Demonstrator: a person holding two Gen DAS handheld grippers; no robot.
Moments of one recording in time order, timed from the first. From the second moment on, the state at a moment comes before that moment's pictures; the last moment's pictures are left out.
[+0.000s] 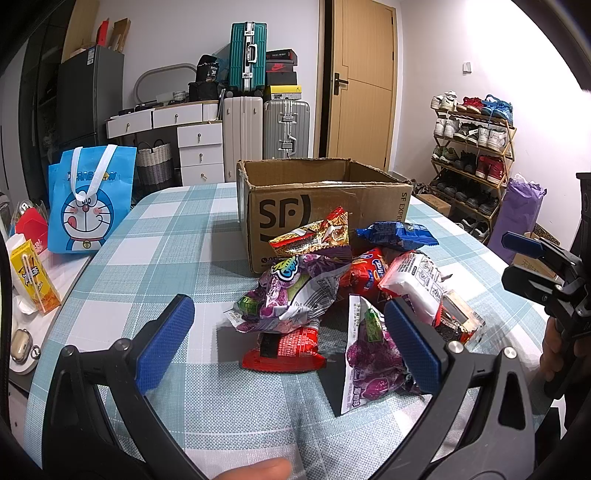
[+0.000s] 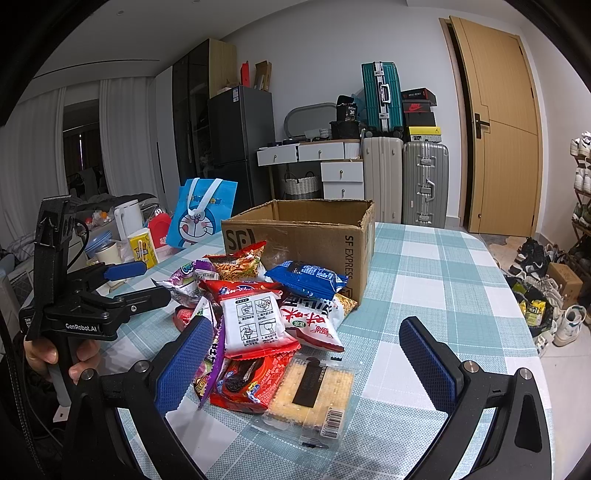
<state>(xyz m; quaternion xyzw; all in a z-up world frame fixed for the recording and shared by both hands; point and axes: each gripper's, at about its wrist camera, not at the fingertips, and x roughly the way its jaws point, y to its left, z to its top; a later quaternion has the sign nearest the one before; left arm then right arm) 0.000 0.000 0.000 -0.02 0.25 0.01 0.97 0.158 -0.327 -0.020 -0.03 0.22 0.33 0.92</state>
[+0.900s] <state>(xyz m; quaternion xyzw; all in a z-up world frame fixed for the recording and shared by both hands) 0.000 0.000 0.000 -0.02 0.26 0.00 0.97 0.160 -0.327 -0.021 -0.03 0.23 0.33 0.92</state>
